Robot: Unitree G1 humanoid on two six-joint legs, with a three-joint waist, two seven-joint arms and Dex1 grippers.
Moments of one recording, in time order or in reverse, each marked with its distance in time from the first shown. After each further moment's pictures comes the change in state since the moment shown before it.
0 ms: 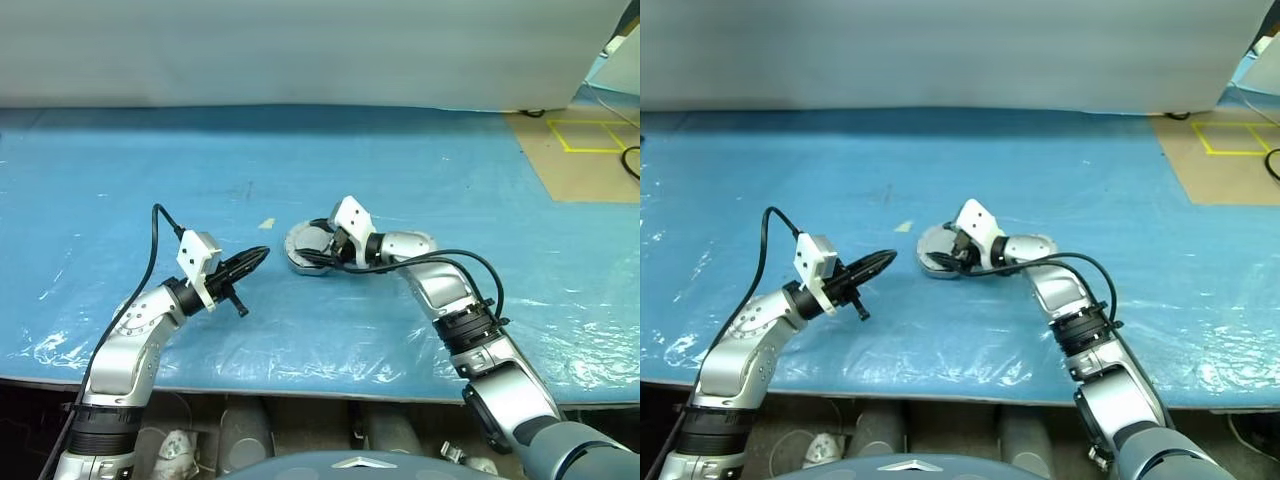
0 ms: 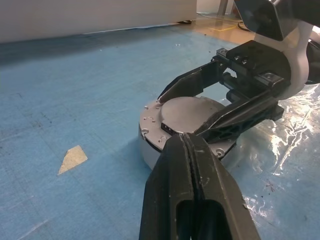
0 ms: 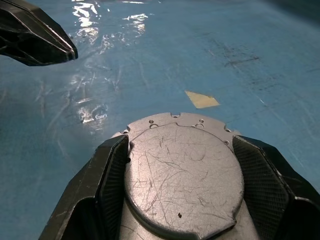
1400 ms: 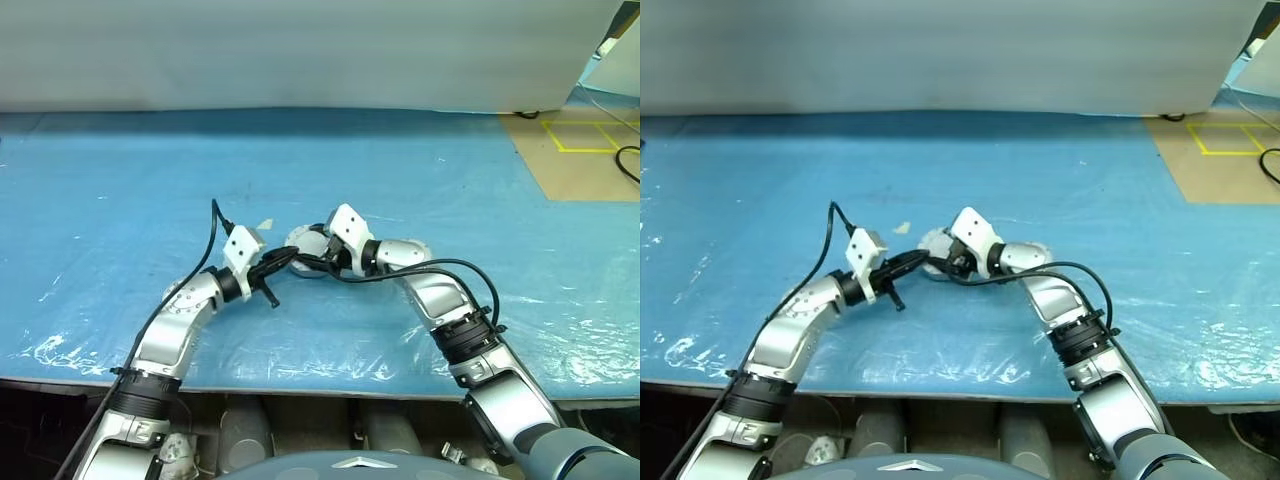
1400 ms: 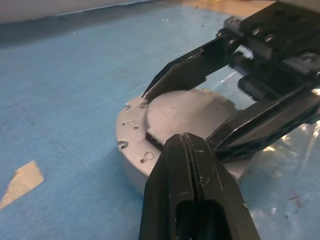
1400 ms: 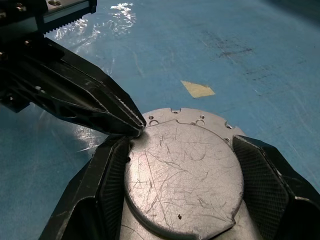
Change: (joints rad) left arm -0.177 -0.066 -0.176 0.223 0.173 -0.049 0.088; right arm 0.036 -0.005 0.025 0.001 -0.044 -0.030 -0.072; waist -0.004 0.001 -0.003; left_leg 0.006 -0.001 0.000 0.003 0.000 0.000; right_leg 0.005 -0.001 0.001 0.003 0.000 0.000
